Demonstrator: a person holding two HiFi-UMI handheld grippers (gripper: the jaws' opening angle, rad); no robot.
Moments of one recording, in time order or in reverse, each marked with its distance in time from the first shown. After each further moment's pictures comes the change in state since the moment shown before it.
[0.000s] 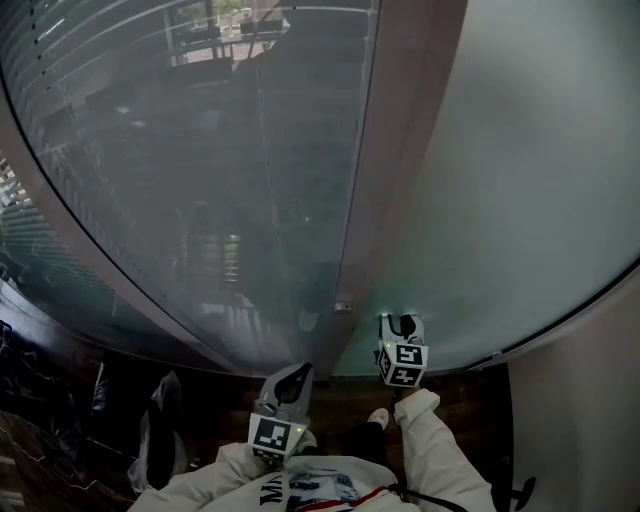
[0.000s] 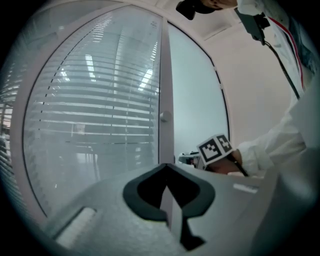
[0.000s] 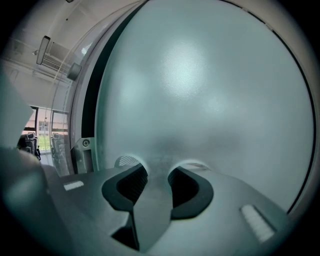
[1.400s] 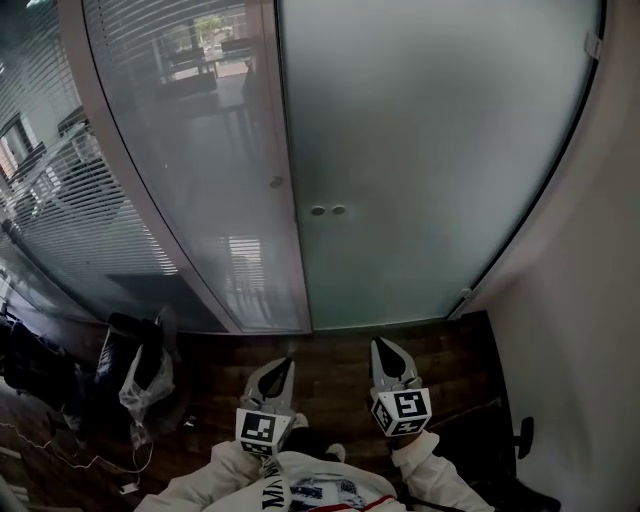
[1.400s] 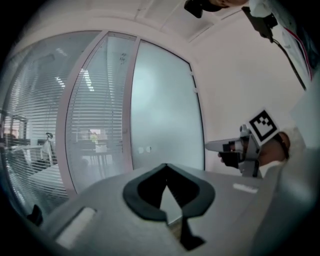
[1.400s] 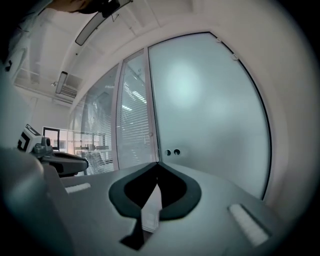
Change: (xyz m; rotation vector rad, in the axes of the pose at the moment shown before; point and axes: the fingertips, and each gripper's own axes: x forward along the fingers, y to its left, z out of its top) left arm -0.225 -0.227 -0.017 0.057 0.018 0.038; right arm -0.445 0.034 -0.020 0.105 -0.131 0.146
